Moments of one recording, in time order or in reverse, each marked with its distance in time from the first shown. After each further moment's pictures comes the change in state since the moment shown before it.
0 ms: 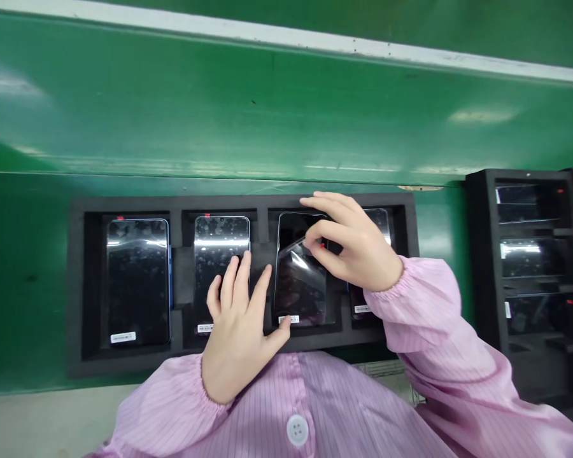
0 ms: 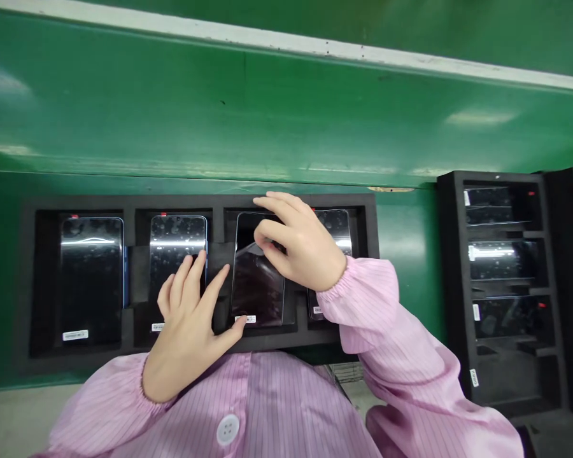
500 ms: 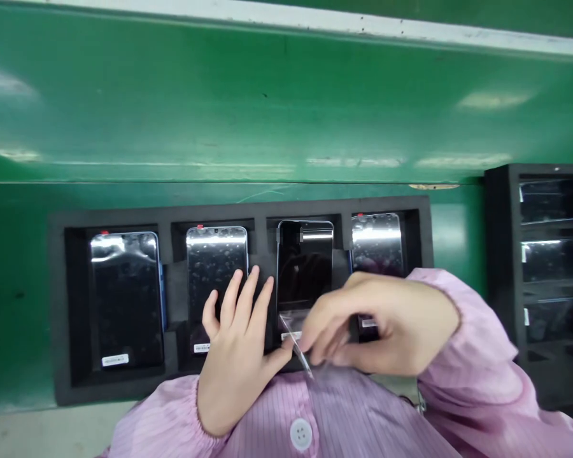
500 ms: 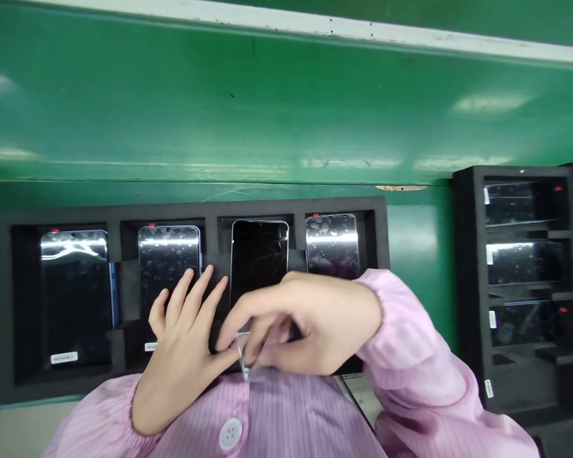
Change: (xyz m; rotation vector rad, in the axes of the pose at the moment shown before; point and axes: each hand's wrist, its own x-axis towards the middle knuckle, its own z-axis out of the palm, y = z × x) left_hand 0.001 -0.004 0.000 0.016 -0.048 0.055; right_hand -0.004 -0.026 -0.034 1.006 -0.707 0.204
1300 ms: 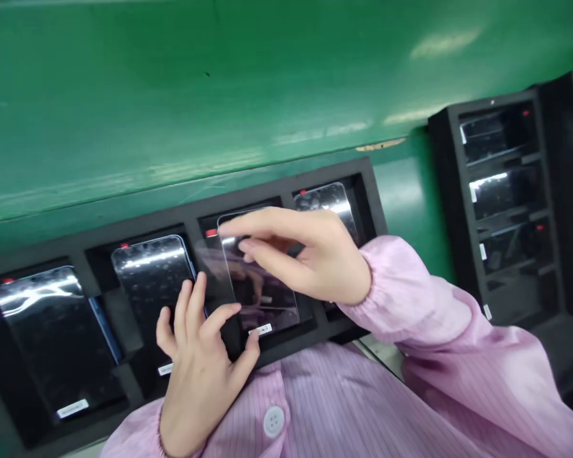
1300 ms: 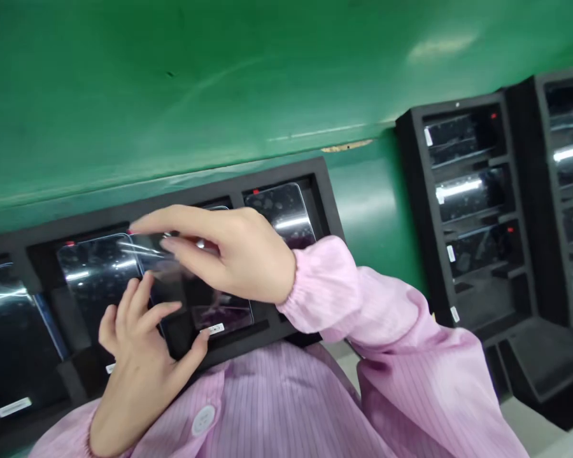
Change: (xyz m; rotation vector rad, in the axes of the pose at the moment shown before) left_hand -0.001 0.003 -0.006 -0.062 0.034 0.040; right_hand 0.021 0.019 0.014 -0.289 0.856 -0.152
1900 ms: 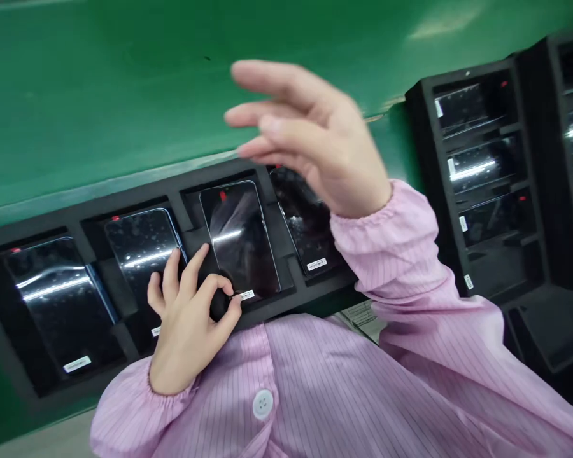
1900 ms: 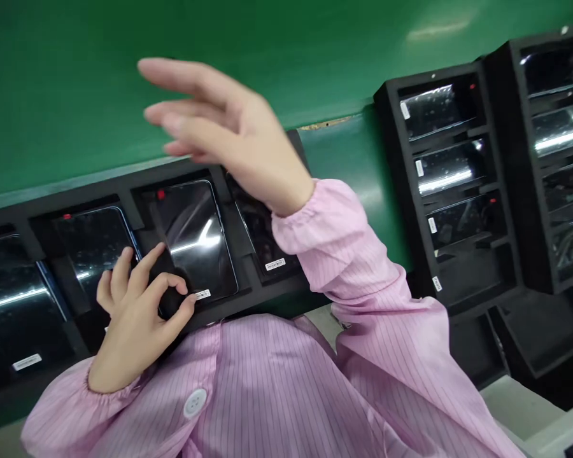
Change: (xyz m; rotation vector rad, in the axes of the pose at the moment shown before) left_hand 0.000 -0.001 -0.002 0.047 -0.098 -0.012; right_hand 0.012 -0.001 -0.051 0.431 0.059 -0.027
